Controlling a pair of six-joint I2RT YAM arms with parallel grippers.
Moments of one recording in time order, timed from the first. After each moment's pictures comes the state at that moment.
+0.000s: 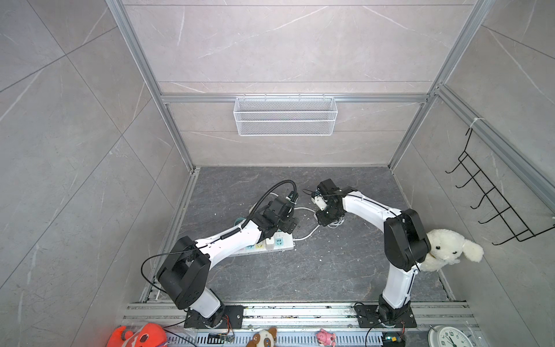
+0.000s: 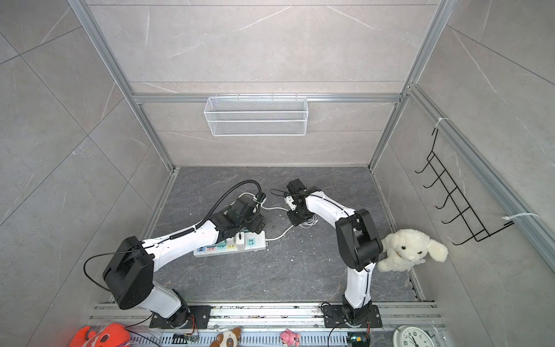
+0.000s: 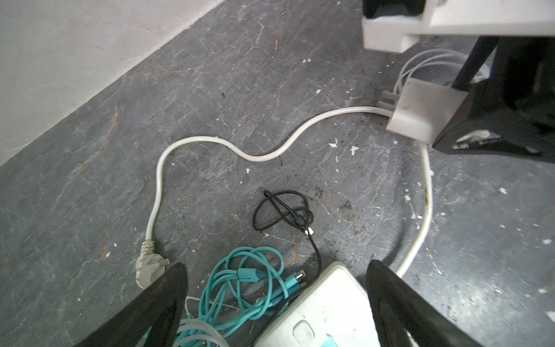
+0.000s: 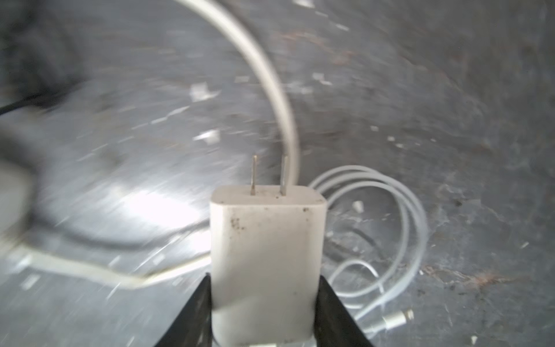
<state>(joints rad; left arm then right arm) -0.78 1.54 1.07 -0.30 -0.23 0.04 0.49 1.85 1.39 -0.84 -0.02 -0.14</state>
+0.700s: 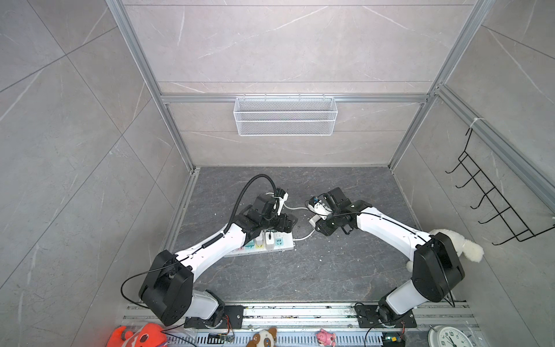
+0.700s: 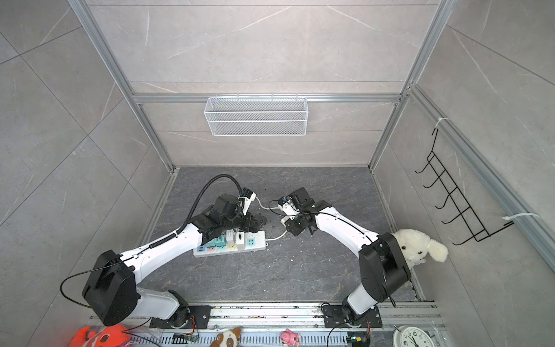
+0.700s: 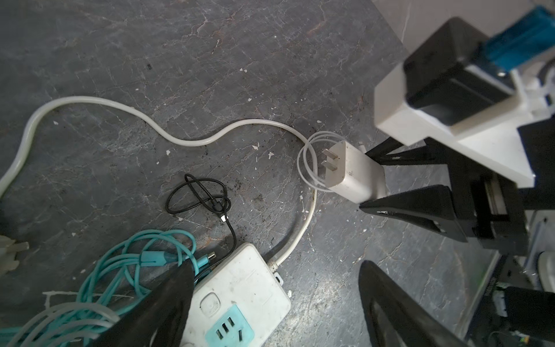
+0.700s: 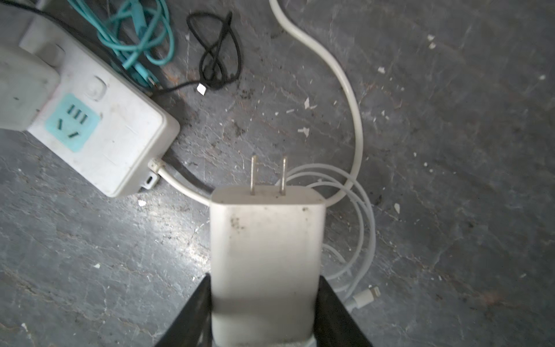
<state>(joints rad) -0.65 1.40 0.96 -0.23 0.23 -0.28 0.53 1.57 1.14 -0.65 -0.11 -0.23</state>
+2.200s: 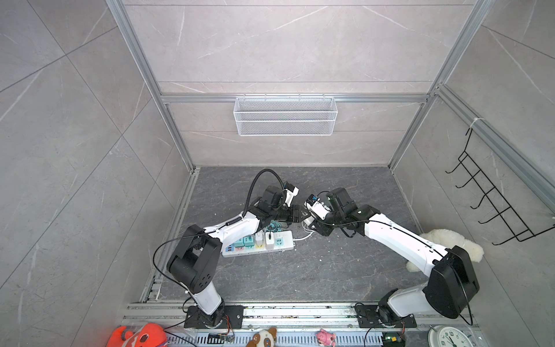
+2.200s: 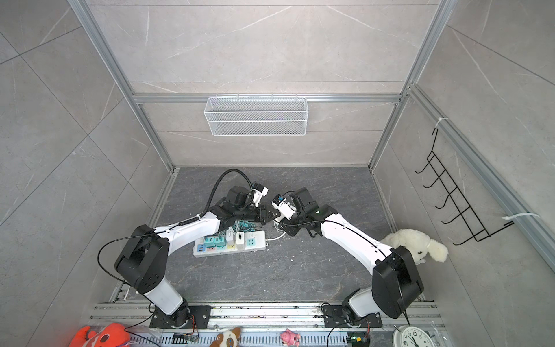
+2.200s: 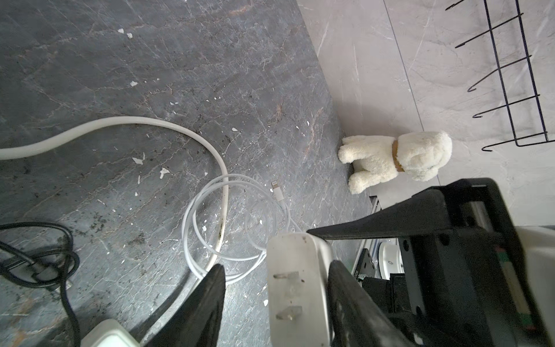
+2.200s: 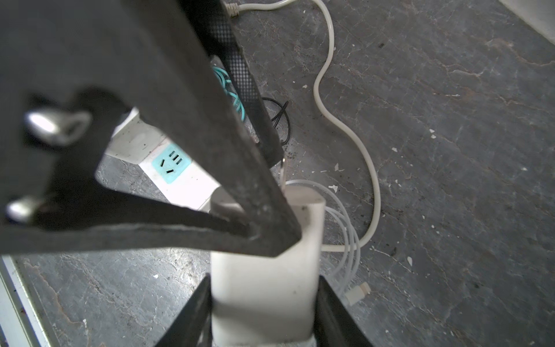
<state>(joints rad) -0.63 1.68 1.09 -0.02 0.61 -0.55 0.57 1.46 1.10 -0.57 -0.21 -0.25</state>
